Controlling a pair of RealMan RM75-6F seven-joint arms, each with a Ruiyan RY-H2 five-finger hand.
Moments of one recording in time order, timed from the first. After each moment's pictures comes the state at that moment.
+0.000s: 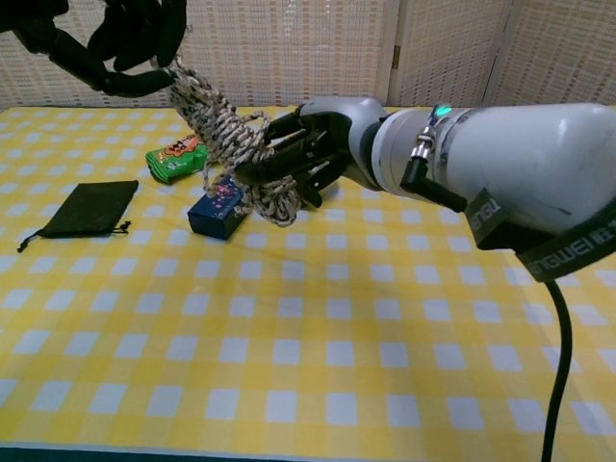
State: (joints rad) left arm -0.68 -1.17 -0.17 -1.87 1.56 1.20 0.18; right arm 1.01 -1.65 0.36 -1.83 -0.47 1.06 0.01
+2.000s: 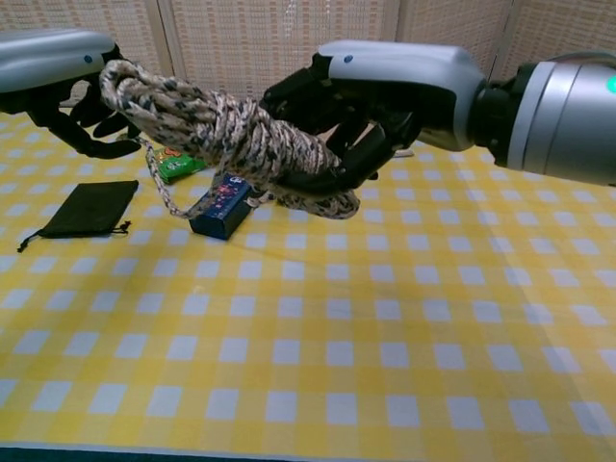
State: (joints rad) left arm -0.70 -1.22 -0.15 -1.60 1.52 1.07 0.11; right arm 0.81 -1.35 0.22 -1.84 -1.46 0.80 0.31
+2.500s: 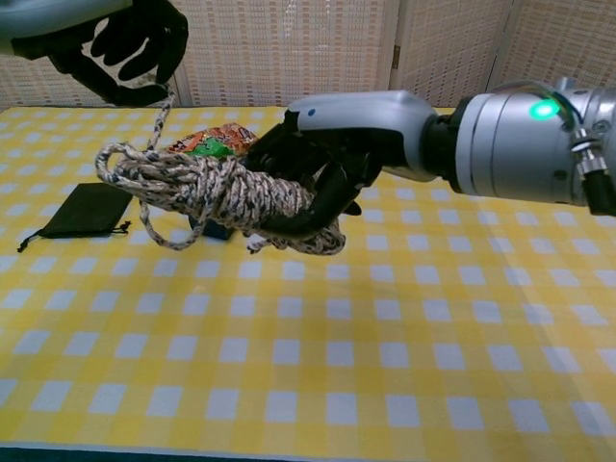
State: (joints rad) left arm -0.74 -1.22 -0.19 -1.70 1.58 1.14 0.35; right arm 0.93 -1.39 0.22 -1.91 -0.99 0.74 -0.02
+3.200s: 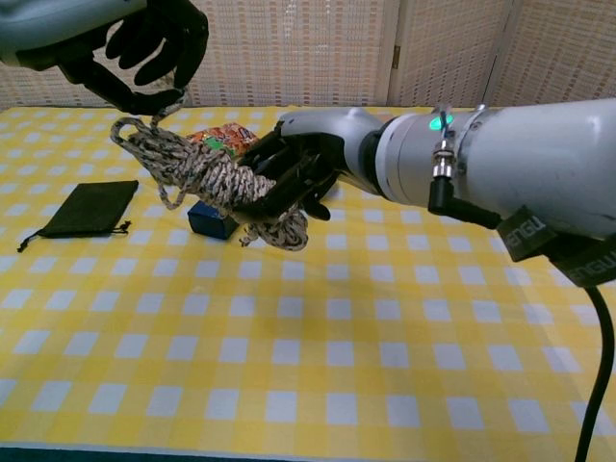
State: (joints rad) left arm -0.72 -1.26 -0.16 -1.73 1.63 1.21 0.40; right arm 1.06 -1.56 0.28 -1.88 -0.51 0.97 -0.18
